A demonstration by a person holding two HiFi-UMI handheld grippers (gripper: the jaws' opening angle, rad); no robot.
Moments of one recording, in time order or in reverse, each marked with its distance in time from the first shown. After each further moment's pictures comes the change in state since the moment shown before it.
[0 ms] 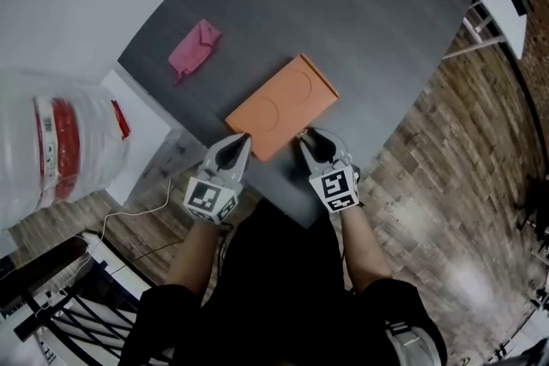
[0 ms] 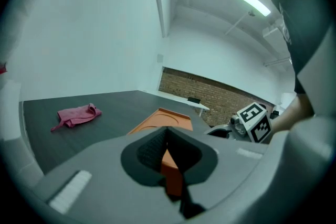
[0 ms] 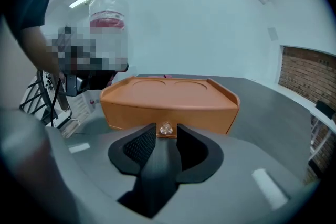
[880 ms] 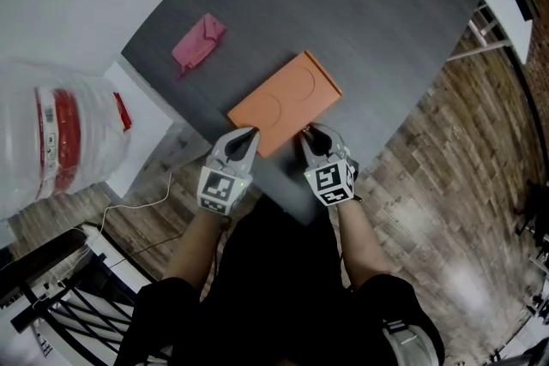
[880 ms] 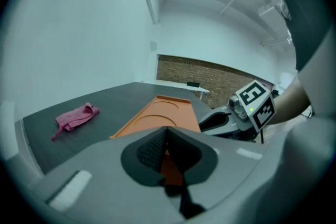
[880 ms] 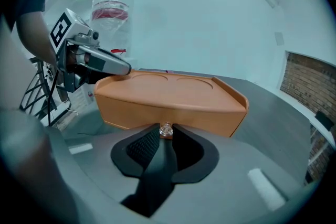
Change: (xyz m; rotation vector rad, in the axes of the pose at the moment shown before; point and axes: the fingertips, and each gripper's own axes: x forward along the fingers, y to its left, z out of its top) left arm 0.017 -0.004 -0.023 0.143 0.151 0.018; right arm 0.016 0.001 -0.002 -0.058 0.038 -0.009
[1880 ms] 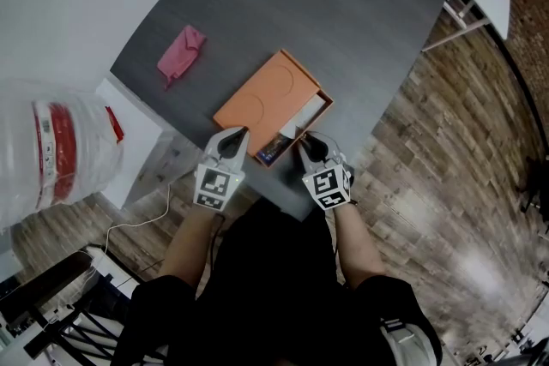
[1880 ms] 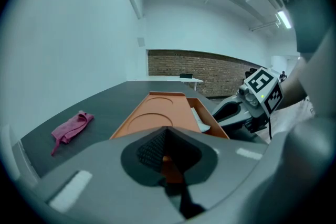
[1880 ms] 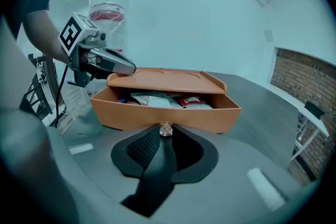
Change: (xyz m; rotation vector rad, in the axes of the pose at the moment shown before) left arm 0.010 -0.002 -0.009 0.146 0.067 -0.040; right arm -0.027 0.004 -0.031 0.062 0.023 -0.063
